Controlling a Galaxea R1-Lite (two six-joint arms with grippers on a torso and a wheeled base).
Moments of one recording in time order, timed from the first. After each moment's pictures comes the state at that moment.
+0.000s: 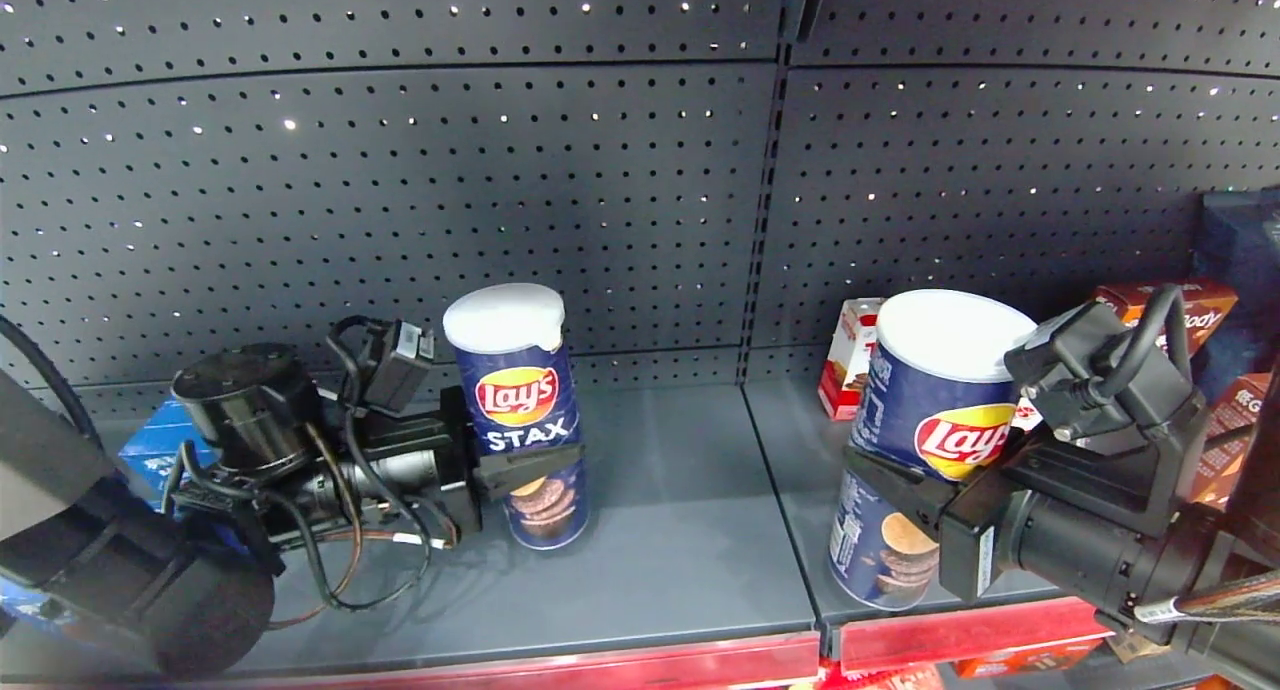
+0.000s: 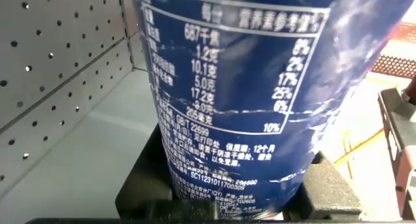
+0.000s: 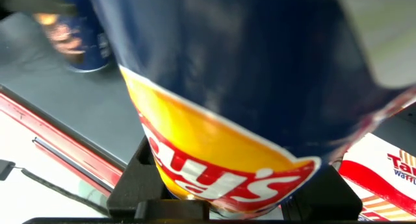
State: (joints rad) left arm -0.22 1.92 -0.52 -1.41 -0.98 0.00; right arm 0.82 1.37 -0.57 -0.64 -0.27 -0.13
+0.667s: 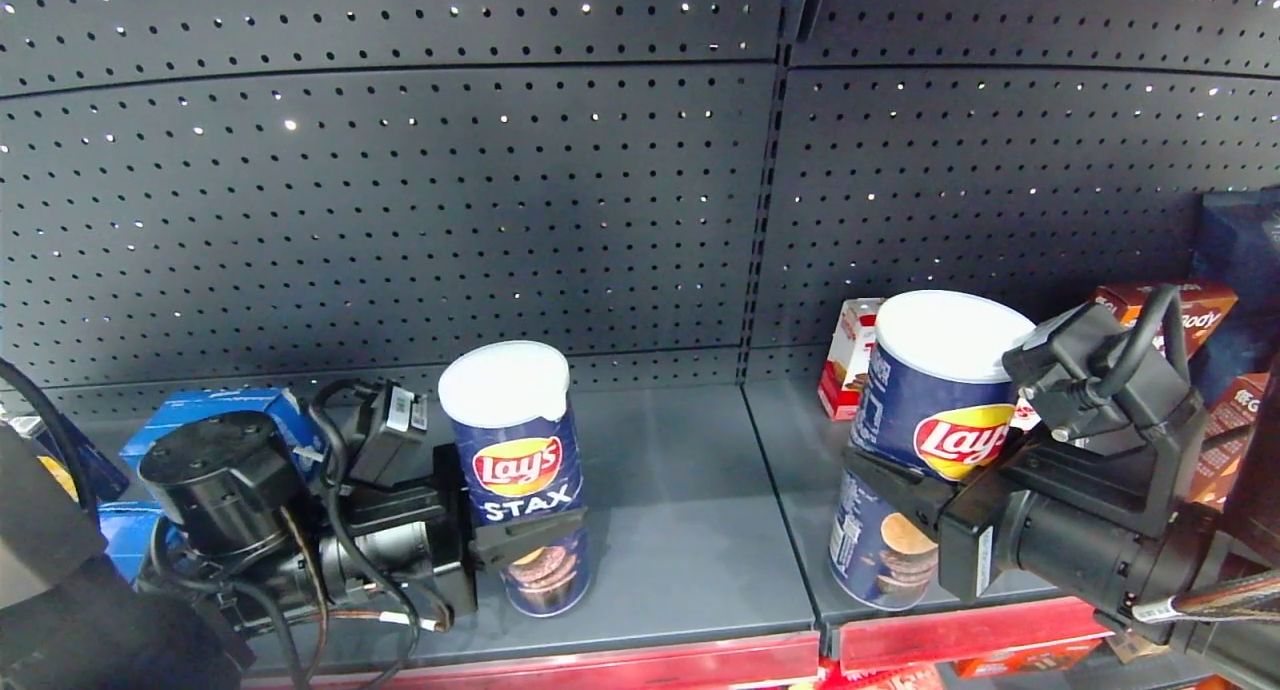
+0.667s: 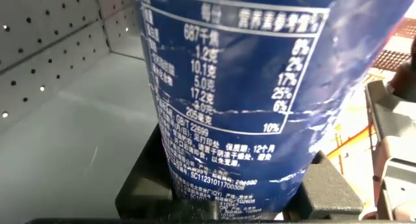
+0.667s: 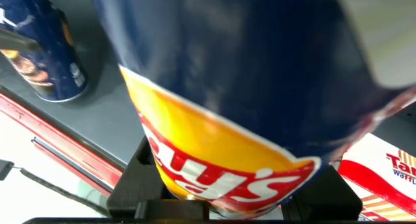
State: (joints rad) left arm -0.29 1.91 -0.32 -1.57 -0.90 0.01; right arm 0.82 1.37 -0.58 -0.64 -0.27 -0.13
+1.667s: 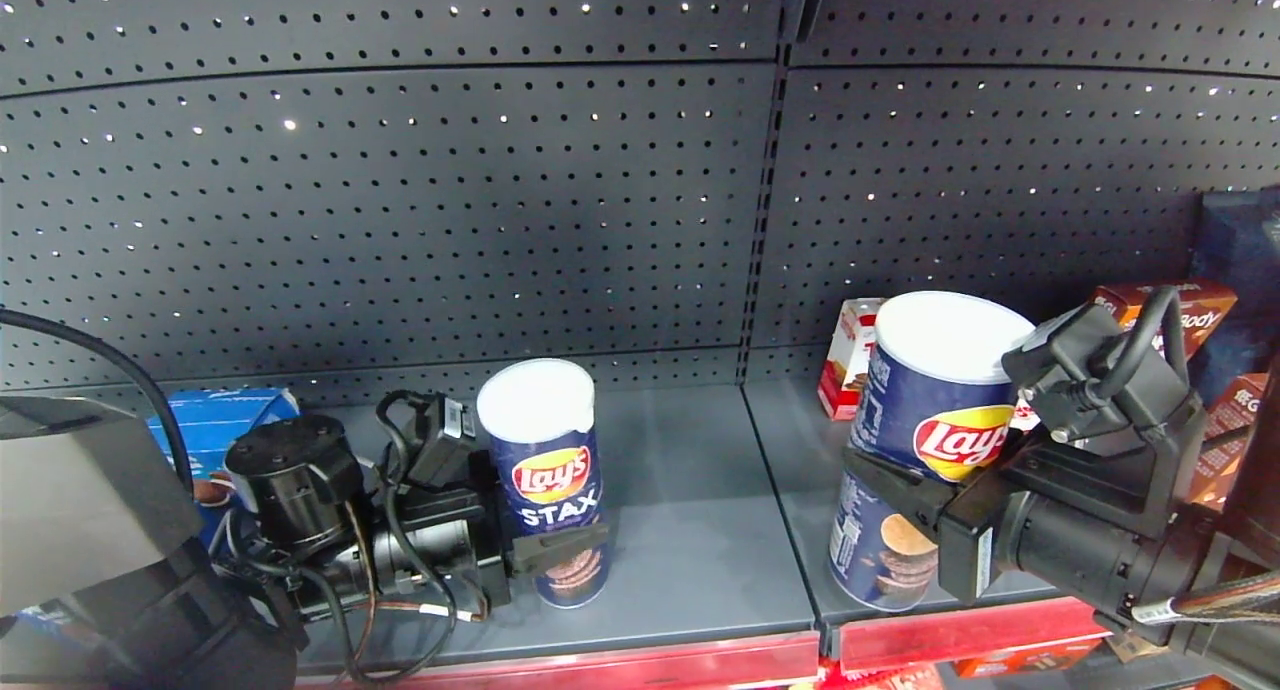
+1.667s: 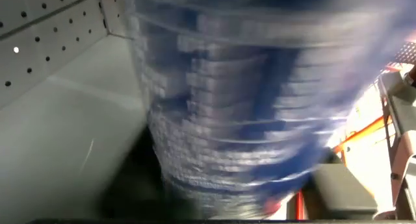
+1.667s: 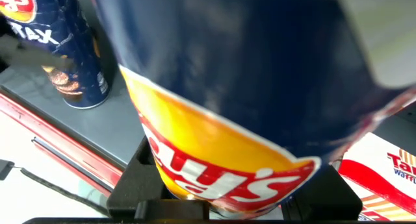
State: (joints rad) left arm -0.30 2.03 -0.37 -1.57 -0.88 0.03; right arm 0.82 1.37 -0.57 -0.64 -0.27 -0.13
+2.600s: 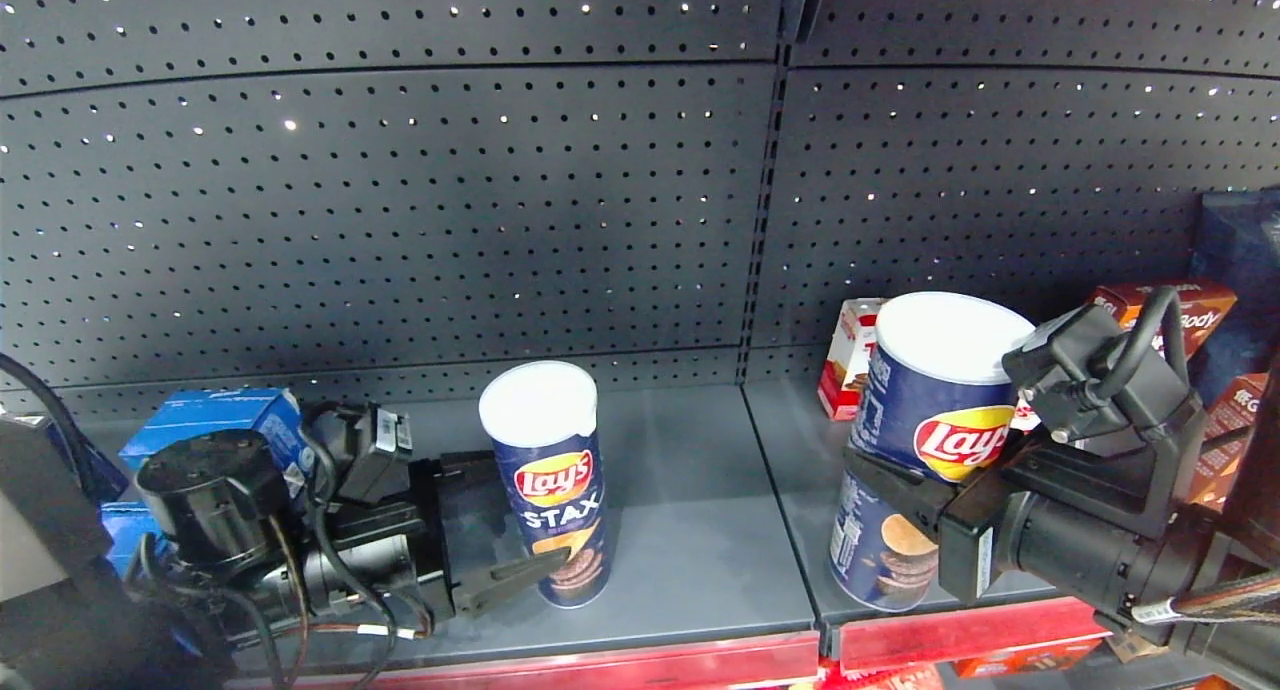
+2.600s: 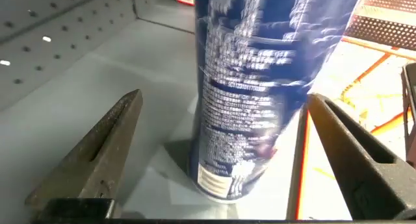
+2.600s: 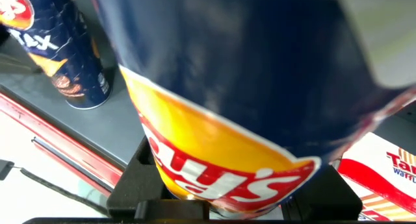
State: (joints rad) left arm -0.20 1.94 -0.26 -1.57 -0.89 0.09; right arm 0.82 1.37 -0.57 -0.64 -0.27 -0.13
